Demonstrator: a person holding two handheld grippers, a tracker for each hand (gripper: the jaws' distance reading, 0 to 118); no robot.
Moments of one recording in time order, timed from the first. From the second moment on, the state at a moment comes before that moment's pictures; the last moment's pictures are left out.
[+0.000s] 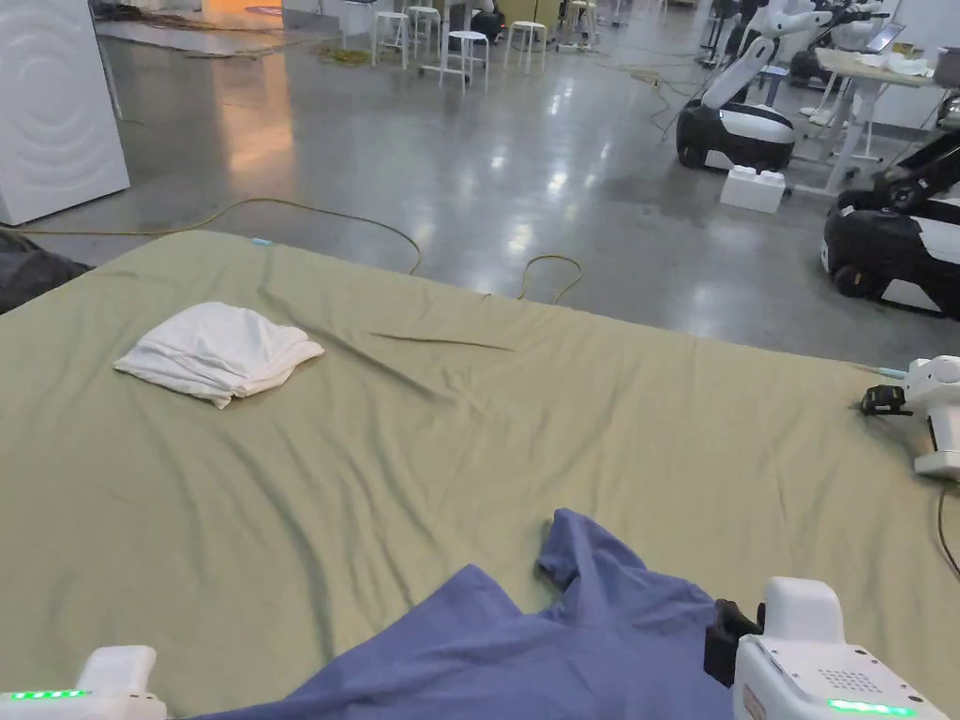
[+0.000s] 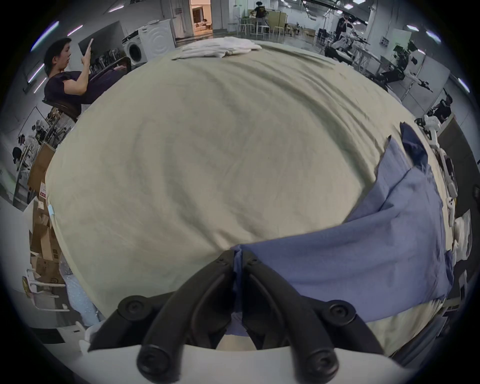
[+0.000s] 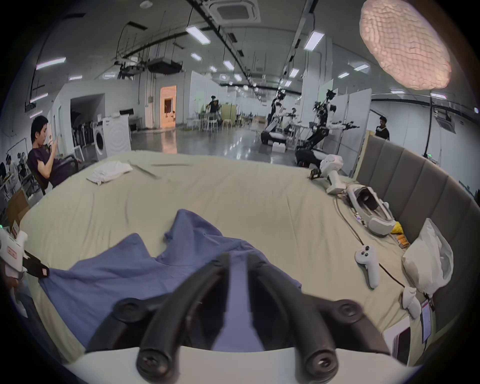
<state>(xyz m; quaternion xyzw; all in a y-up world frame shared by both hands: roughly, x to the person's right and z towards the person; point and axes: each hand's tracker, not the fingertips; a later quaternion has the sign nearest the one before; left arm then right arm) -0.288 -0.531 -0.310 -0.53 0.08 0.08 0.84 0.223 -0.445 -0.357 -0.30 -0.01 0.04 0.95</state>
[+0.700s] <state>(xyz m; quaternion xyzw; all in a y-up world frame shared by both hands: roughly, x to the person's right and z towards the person) -0.301 -0.516 -0.304 -0.51 0.10 0.10 0.85 0.252 -0.545 -0.544 -0.53 0.06 0.09 0.84</state>
